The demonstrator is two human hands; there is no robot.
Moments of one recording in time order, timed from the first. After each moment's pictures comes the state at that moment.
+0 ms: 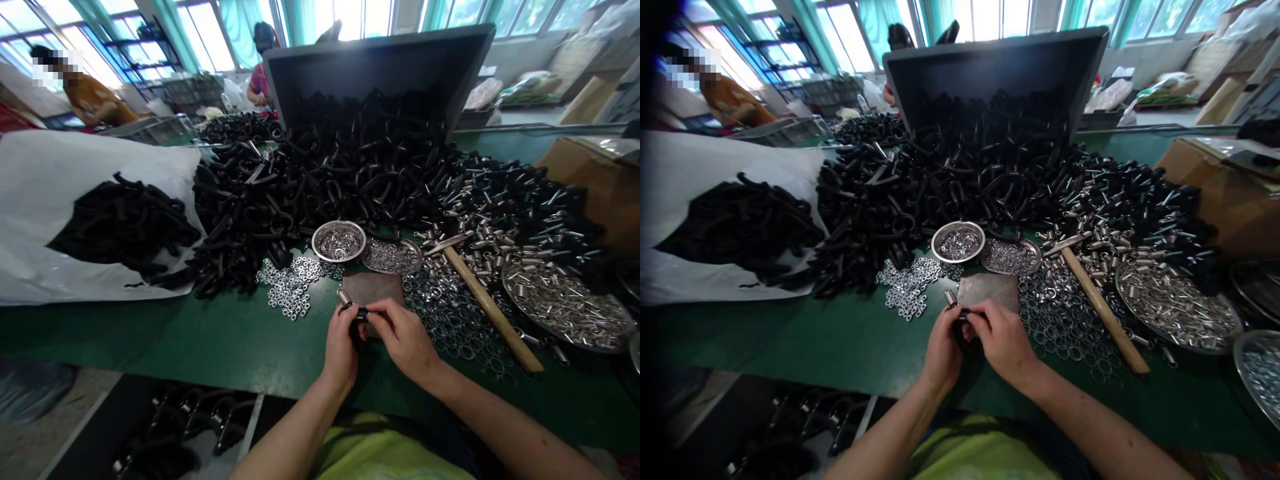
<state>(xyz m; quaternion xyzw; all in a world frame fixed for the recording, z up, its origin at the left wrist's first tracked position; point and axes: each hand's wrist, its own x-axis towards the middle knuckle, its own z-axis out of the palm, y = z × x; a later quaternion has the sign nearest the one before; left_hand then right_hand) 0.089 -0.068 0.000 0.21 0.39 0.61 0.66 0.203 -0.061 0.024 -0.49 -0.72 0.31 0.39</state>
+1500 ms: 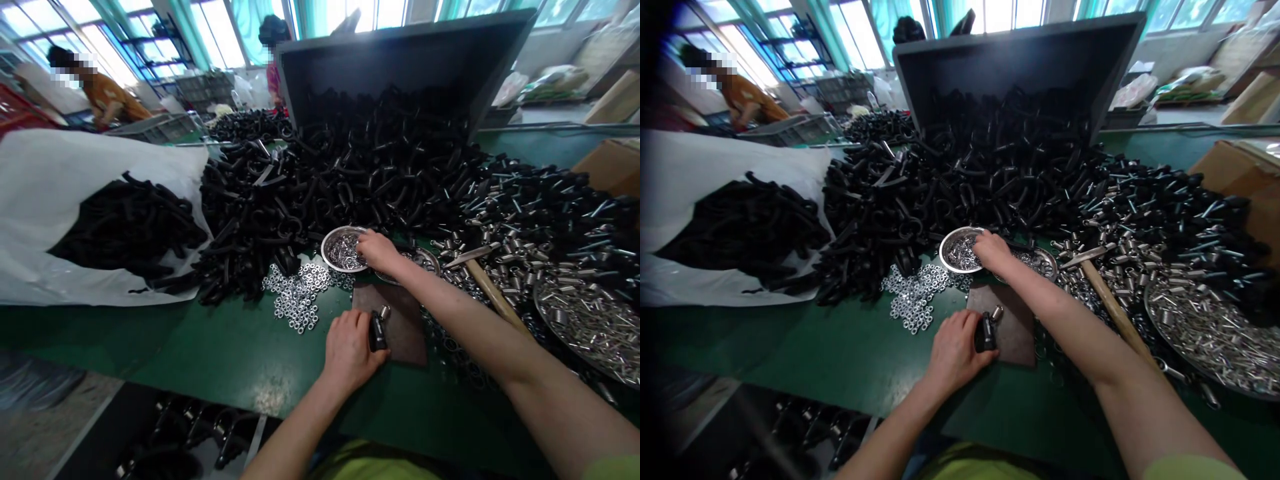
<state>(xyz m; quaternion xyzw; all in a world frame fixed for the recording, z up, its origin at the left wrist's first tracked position) 0.052 -0.040 -0.015 0.75 0.58 0.23 0.22 0.174 0.150 0.020 -0.48 -0.87 0.10 0.11</state>
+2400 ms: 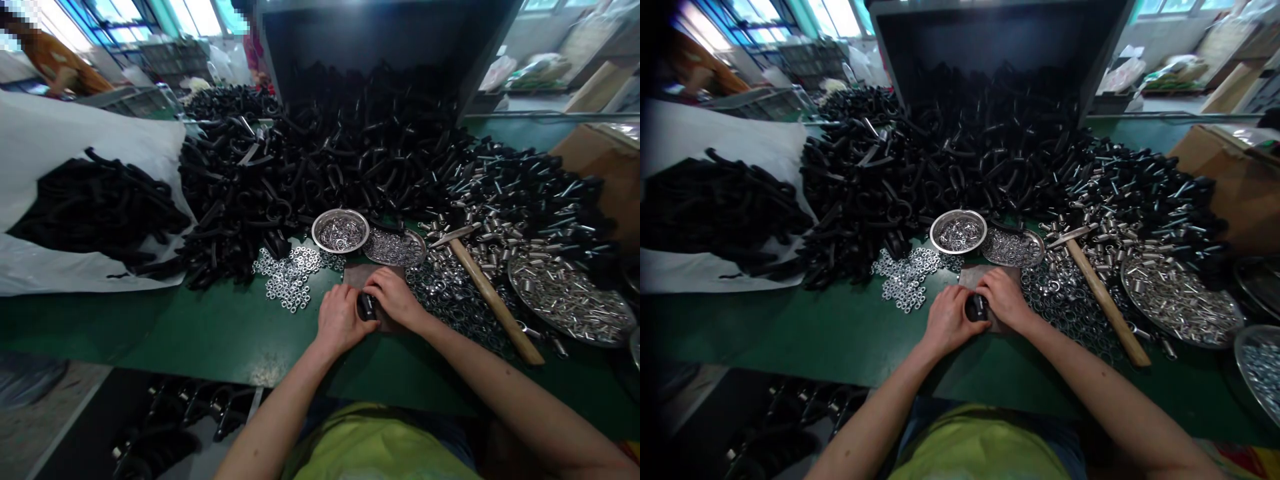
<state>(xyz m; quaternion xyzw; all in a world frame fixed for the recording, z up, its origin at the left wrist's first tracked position) 0.052 -0.034 -0.025 0.76 0.57 0.22 0.20 0.210 0.010 -0.027 -0.47 -0.82 0.19 0.26</state>
